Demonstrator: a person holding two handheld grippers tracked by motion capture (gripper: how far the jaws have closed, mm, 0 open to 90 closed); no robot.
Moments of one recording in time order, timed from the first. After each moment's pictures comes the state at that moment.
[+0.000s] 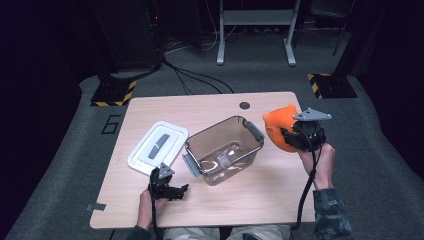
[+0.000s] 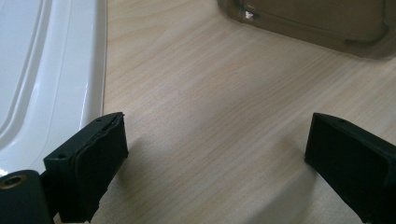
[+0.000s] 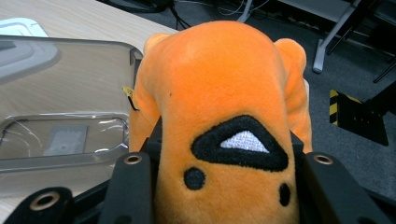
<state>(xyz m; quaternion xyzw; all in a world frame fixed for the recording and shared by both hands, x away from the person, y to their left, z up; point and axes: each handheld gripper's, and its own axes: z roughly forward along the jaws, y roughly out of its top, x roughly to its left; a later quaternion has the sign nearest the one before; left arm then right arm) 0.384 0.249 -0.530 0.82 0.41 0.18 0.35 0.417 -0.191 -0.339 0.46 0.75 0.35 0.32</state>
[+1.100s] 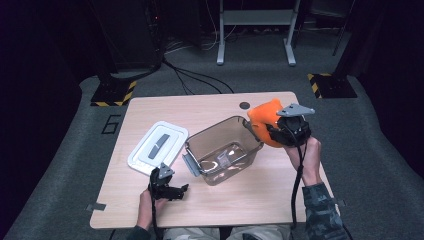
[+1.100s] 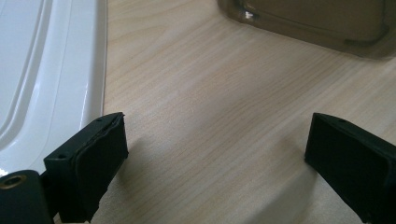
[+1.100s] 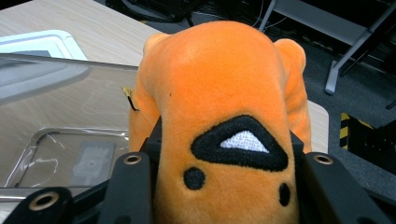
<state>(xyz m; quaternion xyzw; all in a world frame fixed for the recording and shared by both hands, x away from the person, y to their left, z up) 0.384 0.249 -0.530 0.82 0.41 0.18 0.35 0.421 -0.151 -0.323 0.42 0.77 0.36 0.32</state>
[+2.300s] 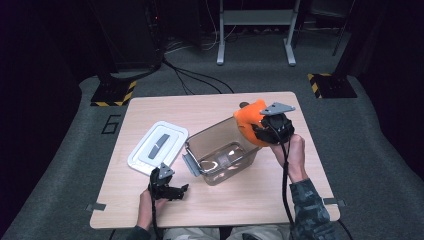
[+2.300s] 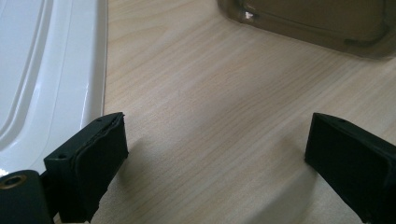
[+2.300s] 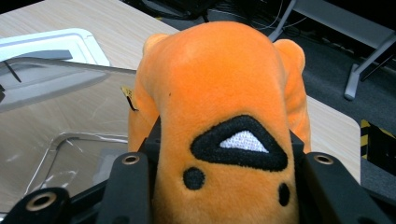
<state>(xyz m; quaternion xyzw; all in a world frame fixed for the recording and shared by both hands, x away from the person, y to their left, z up) 0.383 0.249 -0.530 0.82 0.41 0.19 0.35 0.436 -0.117 -0.331 0.40 0.79 0.36 0.30</state>
